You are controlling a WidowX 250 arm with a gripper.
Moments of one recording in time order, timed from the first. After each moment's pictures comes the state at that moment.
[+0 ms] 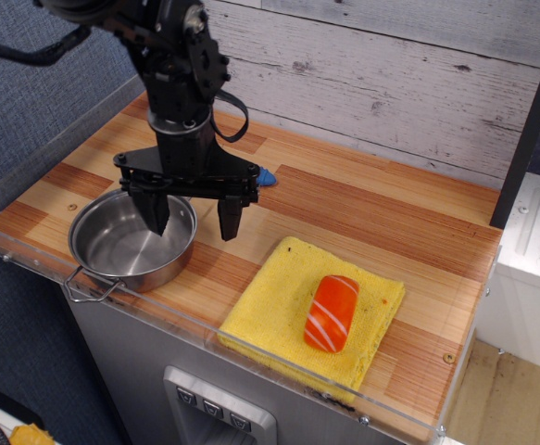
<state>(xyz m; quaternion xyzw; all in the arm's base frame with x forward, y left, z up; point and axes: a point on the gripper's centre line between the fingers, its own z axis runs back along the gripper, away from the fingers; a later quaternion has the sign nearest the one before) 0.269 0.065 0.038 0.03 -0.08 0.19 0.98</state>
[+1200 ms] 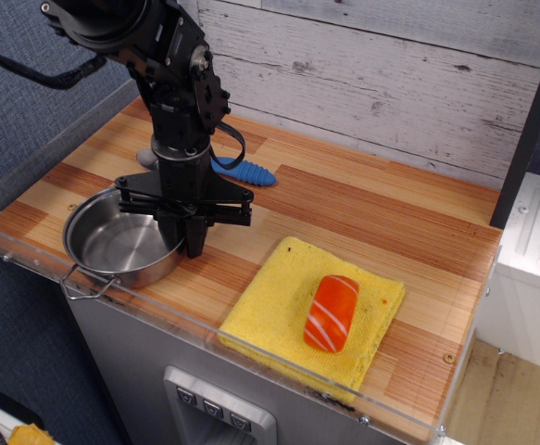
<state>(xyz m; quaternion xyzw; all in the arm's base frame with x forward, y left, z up) 0.269 0.071 0.013 0.05 -0.04 0.20 0.98</state>
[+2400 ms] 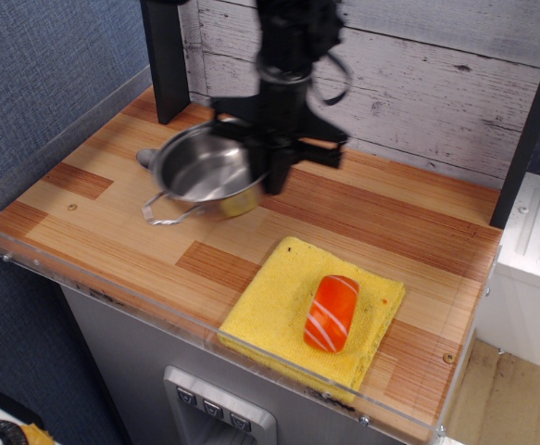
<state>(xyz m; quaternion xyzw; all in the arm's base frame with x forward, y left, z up) 0.329 0.004 0.062 0.07 -0.07 0.08 0.99</state>
